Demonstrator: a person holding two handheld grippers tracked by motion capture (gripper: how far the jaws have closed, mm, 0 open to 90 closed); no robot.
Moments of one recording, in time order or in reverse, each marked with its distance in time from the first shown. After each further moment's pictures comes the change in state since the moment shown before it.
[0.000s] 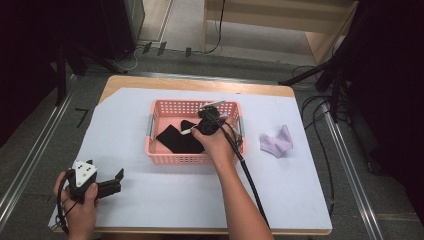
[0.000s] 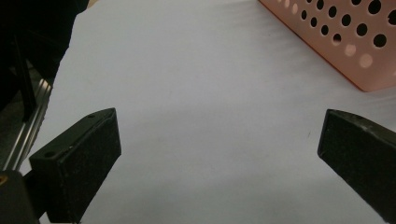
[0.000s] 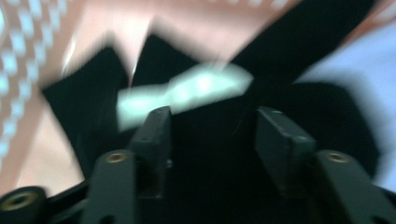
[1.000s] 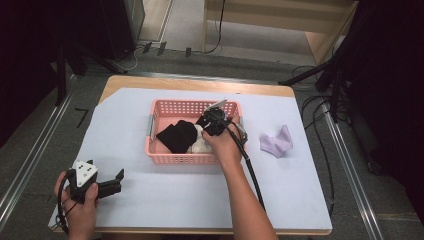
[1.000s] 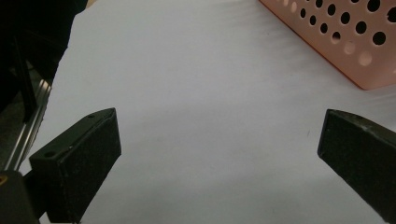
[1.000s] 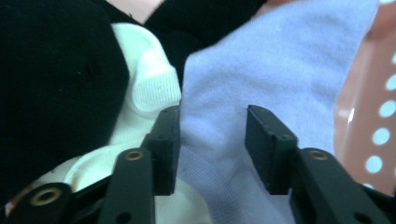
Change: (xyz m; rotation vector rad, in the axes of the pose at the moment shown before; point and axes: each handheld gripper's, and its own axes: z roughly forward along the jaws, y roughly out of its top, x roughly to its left) left arm -0.001 0.000 0.000 0.004 -0.001 0.008; right arm -0.020 0.000 -0.004 0.055 -0.172 -0.066
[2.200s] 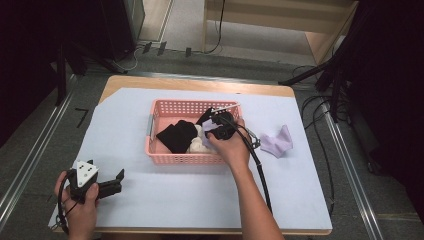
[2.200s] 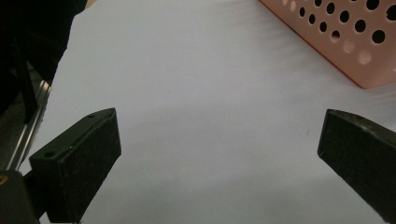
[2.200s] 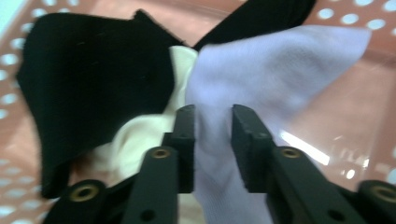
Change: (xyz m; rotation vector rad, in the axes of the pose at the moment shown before) left arm -0.001 0.000 0.000 0.000 -0.001 0.006; right arm -0.016 -0.021 -0.019 -0.200 0.209 -0.038
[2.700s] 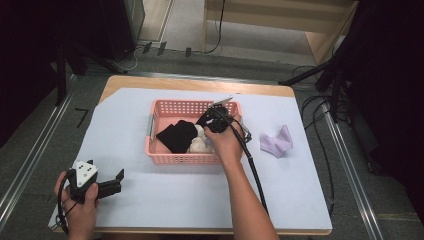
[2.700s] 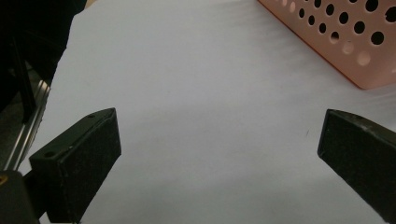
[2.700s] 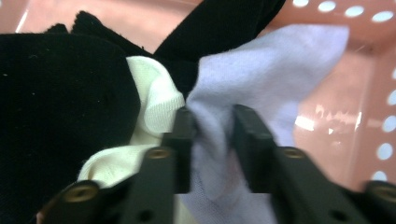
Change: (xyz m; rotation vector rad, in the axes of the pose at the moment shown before) left arm 0.000 0.000 0.000 0.000 -0.005 -0.006; right arm 0.004 0.021 0.017 0.108 -0.125 0.078
